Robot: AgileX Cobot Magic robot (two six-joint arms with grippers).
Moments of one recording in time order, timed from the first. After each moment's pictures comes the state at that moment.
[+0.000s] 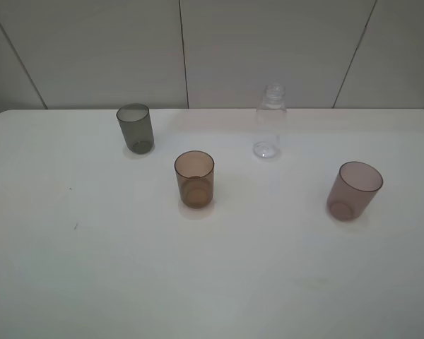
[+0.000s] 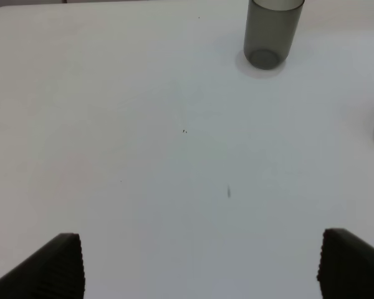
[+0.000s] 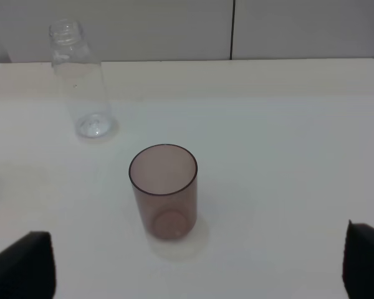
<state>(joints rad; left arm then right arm) -0.09 -0.01 -0.50 0.00 1.06 -0.02 -0.03 0.00 -0.52 0.00 1.07 0.02</state>
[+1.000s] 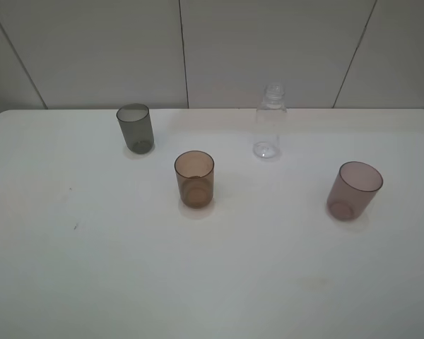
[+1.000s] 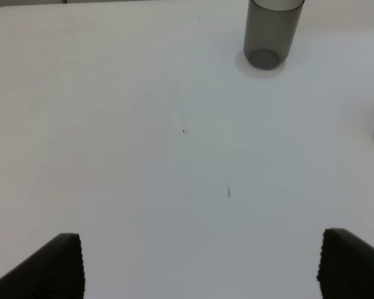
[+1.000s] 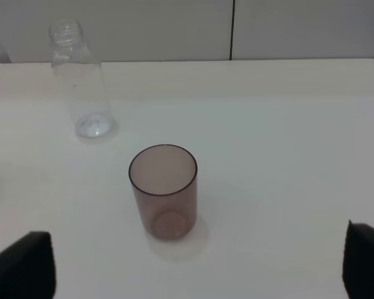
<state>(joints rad) -0.09 -0.01 -0.50 0.00 1.06 -0.02 -0.03 0.00 -0.52 0.00 1.07 0.02</state>
